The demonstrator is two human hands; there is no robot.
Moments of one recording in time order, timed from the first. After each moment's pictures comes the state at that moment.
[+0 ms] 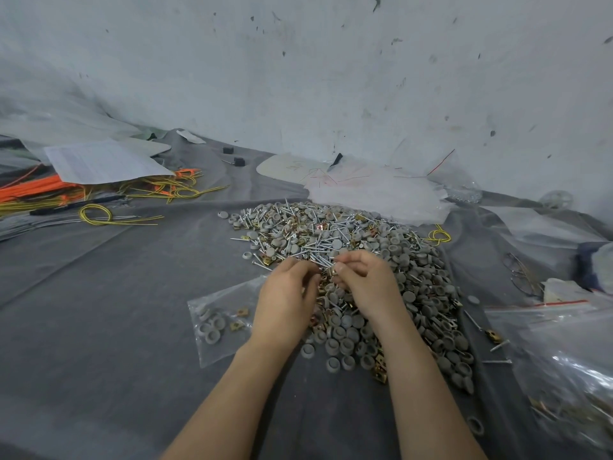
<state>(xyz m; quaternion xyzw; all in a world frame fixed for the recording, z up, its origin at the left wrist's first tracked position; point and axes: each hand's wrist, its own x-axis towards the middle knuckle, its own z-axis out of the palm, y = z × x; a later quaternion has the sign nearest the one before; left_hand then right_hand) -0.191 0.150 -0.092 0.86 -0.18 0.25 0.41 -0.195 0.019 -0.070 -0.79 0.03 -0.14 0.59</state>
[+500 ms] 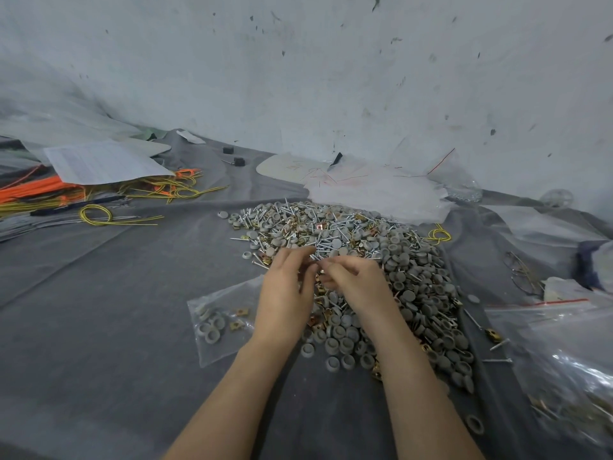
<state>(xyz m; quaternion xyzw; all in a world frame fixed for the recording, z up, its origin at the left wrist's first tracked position) -0.192 0.148 -0.088 0.81 -0.16 0.26 0.50 -0.199 0.029 -0.065 -0.81 0.00 -0.12 0.57</state>
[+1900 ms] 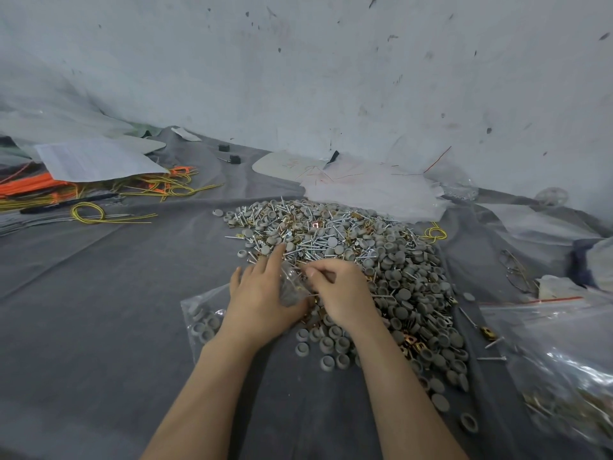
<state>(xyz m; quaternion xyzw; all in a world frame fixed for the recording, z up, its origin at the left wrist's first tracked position) -0.181 0.180 -0.103 0.93 -0.15 0.15 0.30 -0.196 0.042 -0.076 -0.88 -0.04 -0.16 0.45</state>
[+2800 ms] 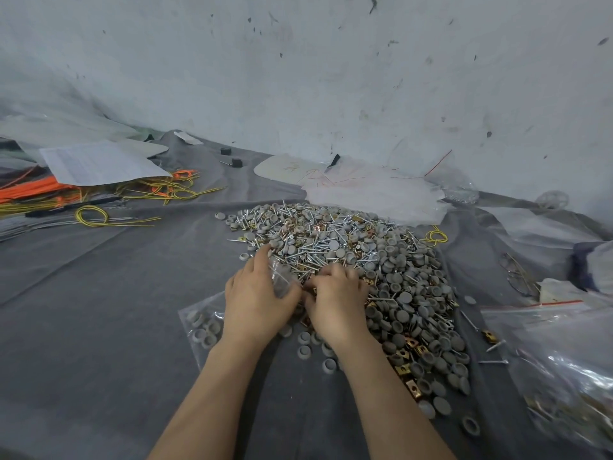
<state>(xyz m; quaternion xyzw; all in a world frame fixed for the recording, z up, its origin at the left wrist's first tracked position) -0.186 0.175 -0.096 0.90 -0.05 0.21 0.37 -0.197 0.052 -0.092 -0.98 0.02 -0.14 0.13</state>
